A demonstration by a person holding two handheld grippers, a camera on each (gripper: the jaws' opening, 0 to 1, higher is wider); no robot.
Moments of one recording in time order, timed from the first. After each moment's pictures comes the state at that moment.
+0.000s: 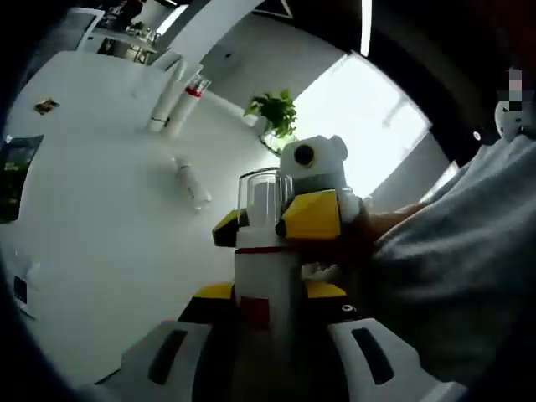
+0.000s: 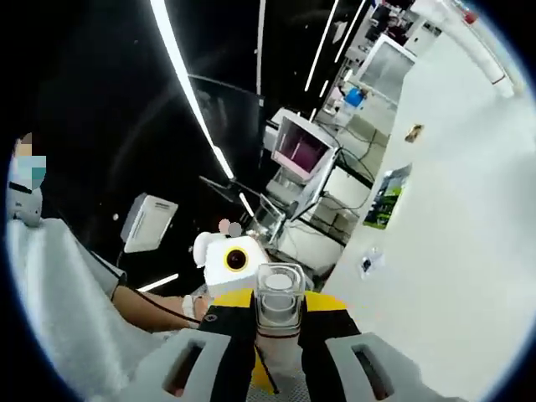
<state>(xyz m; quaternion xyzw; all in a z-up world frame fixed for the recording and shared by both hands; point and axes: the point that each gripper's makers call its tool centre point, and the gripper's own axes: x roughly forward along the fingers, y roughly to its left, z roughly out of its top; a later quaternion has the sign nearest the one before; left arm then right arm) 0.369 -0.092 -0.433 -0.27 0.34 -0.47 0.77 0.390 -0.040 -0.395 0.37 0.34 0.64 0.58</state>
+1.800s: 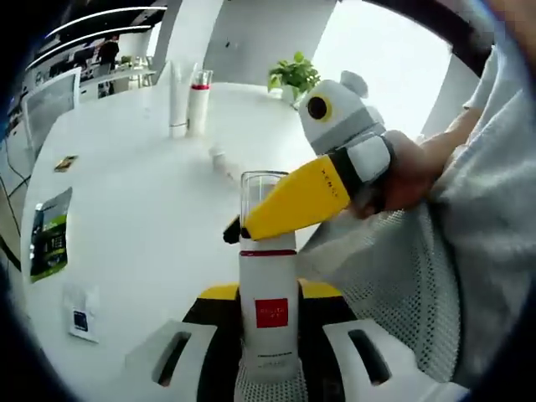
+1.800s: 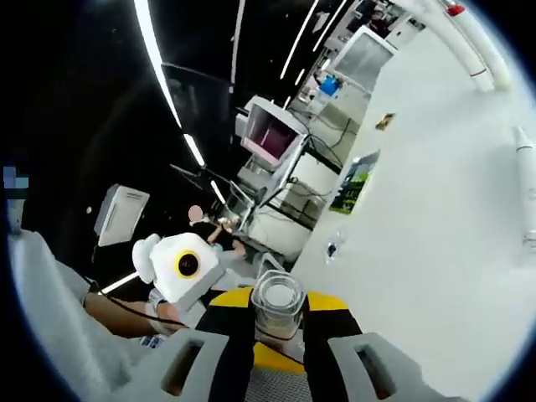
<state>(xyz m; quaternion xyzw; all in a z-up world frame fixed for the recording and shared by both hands) 0.379 -0.076 -0.487 -0.02 0.38 -0.37 0.85 0.398 -0.050 -0.441 0.28 0.40 0.59 0.64</state>
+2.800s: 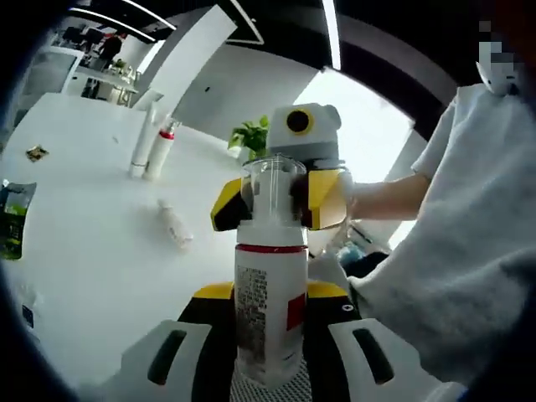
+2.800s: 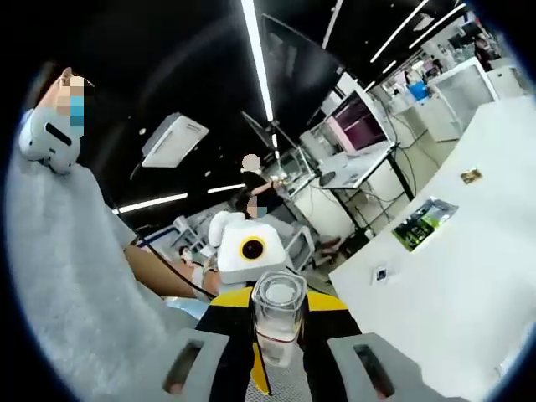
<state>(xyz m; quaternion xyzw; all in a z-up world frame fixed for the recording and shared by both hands) 0.368 -0.105 -0.409 -0.20 0.26 -0.45 0.83 0.374 -0.044 -0.356 0.14 0.31 0.75 0.57</state>
